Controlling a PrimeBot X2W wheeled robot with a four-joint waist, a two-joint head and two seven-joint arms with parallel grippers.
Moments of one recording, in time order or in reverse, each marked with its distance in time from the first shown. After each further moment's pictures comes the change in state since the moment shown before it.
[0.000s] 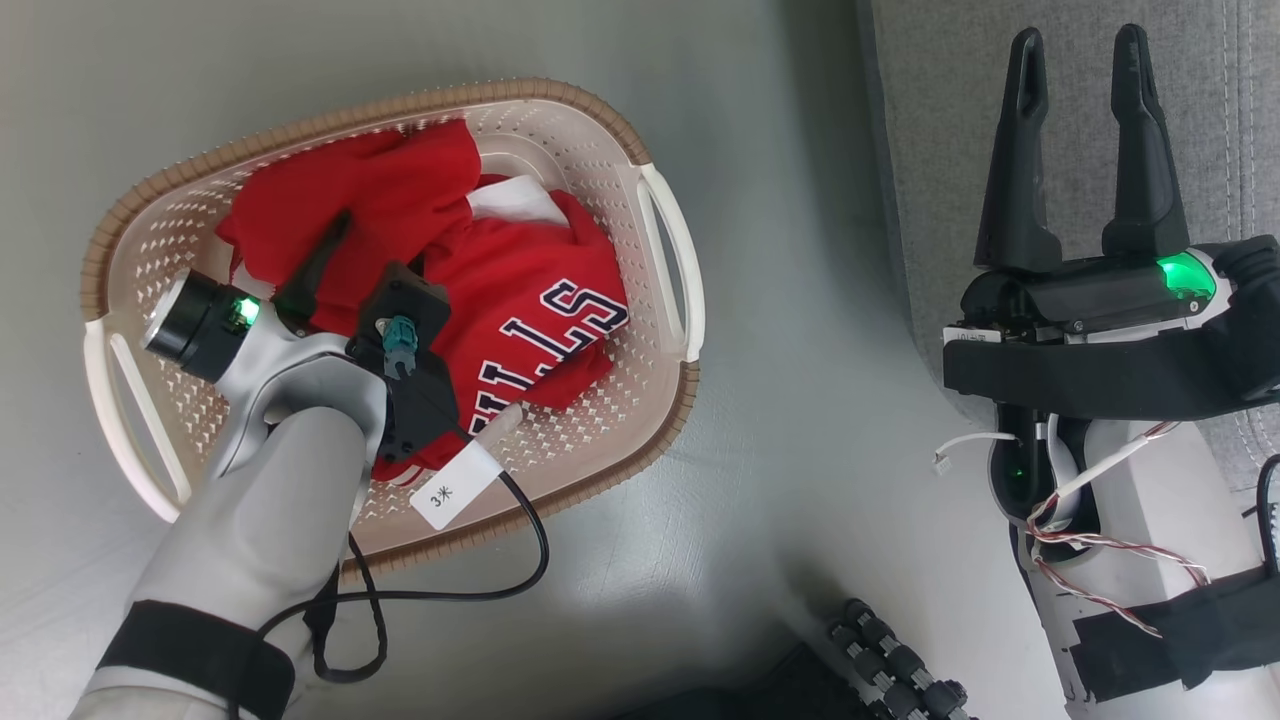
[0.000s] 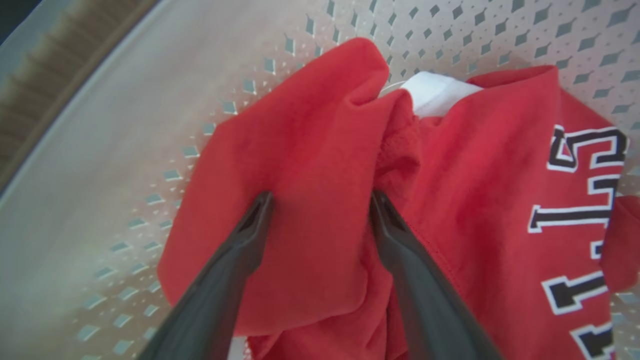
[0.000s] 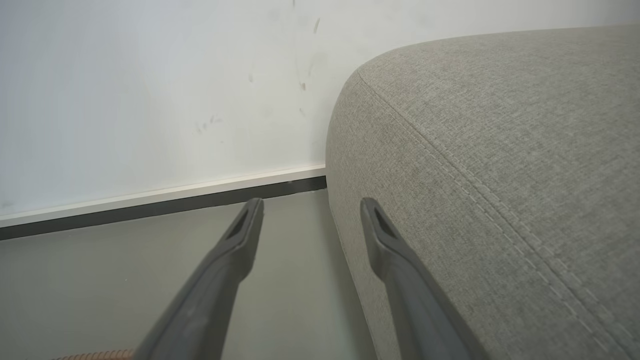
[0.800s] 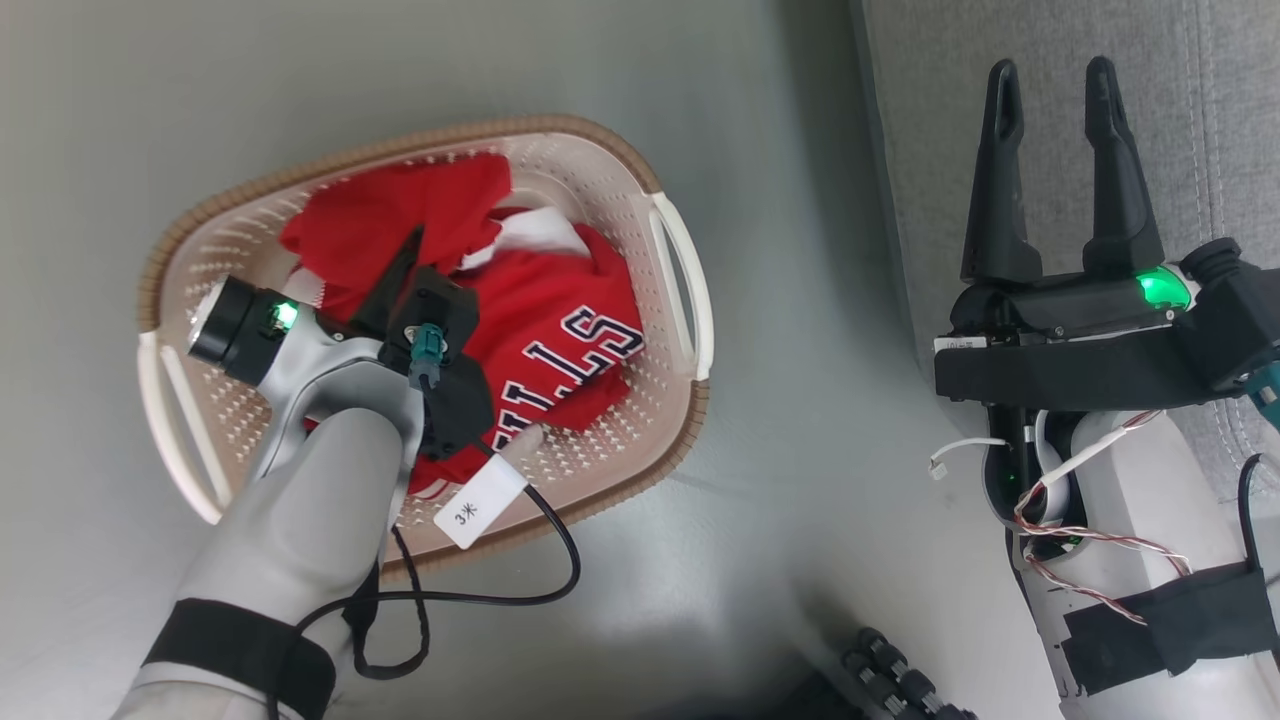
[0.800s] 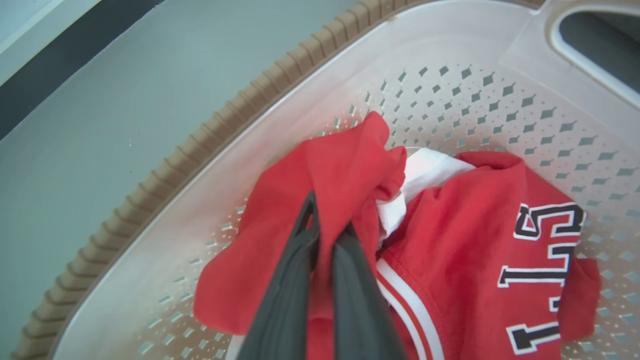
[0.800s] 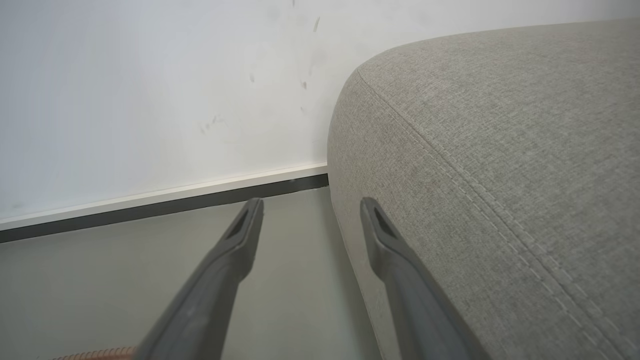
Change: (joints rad) left arm -0.015 -0.063 0.033 0.053 -0.021 0.007 -0.099; right arm -0.001 0.006 -0.010 0.087 0.000 0.025 0.000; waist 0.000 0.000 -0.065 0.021
